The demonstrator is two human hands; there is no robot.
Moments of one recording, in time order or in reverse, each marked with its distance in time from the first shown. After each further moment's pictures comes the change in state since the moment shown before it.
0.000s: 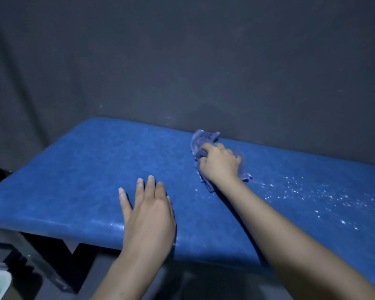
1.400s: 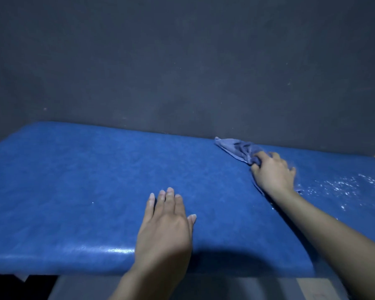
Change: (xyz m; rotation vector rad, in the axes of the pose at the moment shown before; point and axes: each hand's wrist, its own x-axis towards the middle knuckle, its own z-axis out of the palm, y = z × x) left_hand -0.009 0.077 0.034 0.160 -0.080 0.439; right_hand -0.007 0.188 -0.052 -0.158 0.163 0.354
